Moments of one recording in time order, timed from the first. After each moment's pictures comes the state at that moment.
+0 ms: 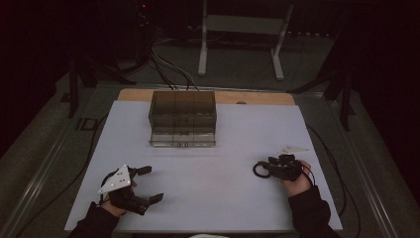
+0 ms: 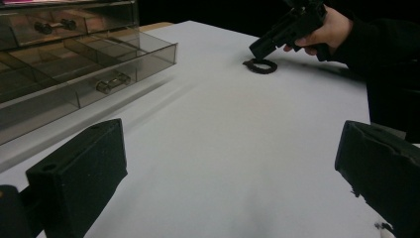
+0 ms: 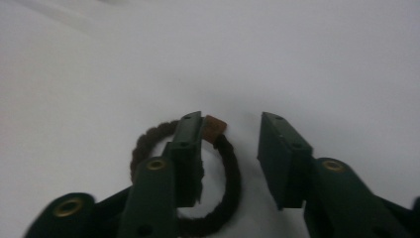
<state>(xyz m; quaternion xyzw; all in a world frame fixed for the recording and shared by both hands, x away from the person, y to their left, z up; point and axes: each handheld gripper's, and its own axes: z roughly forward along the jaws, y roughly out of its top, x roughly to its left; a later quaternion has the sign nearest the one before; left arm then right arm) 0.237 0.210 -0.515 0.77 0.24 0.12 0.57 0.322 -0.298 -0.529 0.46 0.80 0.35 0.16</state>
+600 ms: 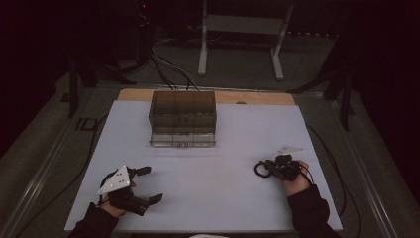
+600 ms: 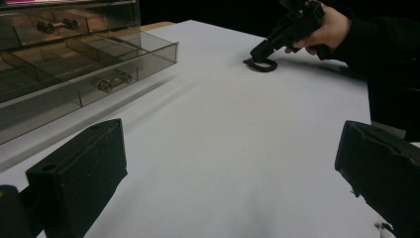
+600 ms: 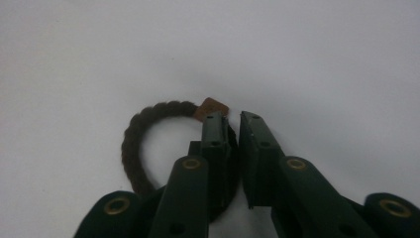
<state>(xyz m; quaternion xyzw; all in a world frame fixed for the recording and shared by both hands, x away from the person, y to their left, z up) 0.236 0.211 -0.515 0.78 0.24 0.12 0.57 0.325 -0.294 -0.532 0.45 0.82 0.31 0.16</state>
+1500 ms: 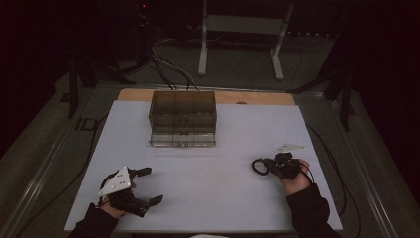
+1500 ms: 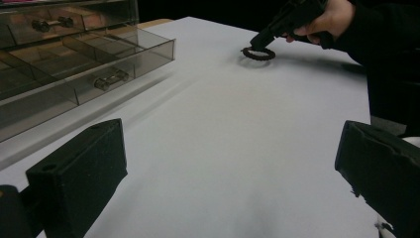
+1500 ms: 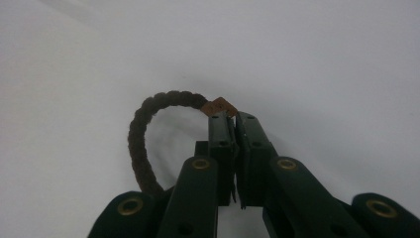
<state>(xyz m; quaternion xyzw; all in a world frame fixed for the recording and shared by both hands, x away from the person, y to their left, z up) 0.233 0.210 -0.516 0.78 0.24 0.12 0.57 0.322 -0.287 -0.517 0.45 0.82 0.32 0.17</state>
